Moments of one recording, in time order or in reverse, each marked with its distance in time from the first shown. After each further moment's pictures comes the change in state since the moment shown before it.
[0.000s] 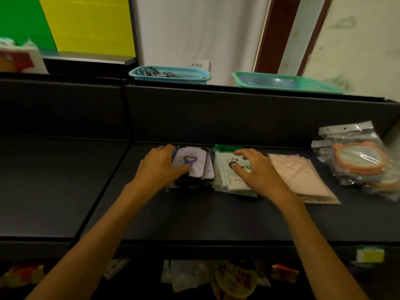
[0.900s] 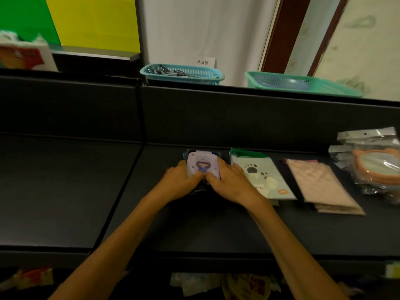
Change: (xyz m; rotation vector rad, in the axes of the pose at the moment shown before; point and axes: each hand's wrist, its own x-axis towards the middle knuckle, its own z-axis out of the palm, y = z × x) left_hand 0.009 -0.015 0.012 -0.329 -0.270 -0.114; right_hand 0.028 -0.077 0.066 0.046 -0.296 0.129
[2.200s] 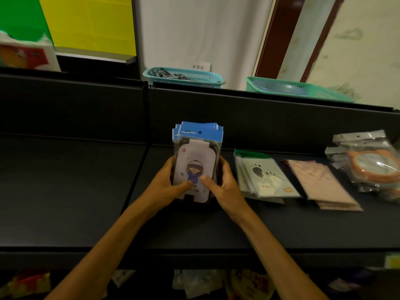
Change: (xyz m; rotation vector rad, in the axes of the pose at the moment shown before) left_hand -0.025 -0.051 -0.025 -0.532 0.025 0.229; right_hand -0.018 -0.021 0.045 0.849 0.142 -0.075
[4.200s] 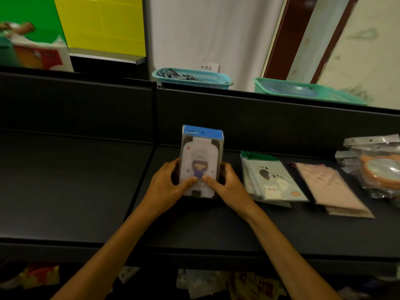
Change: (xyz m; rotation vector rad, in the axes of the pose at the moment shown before) left_hand 0.002 -0.014 -0.005 0.300 0.185 0.084; right_hand 0.013 0.000 -0.006 -0.112 -0.088 0.056
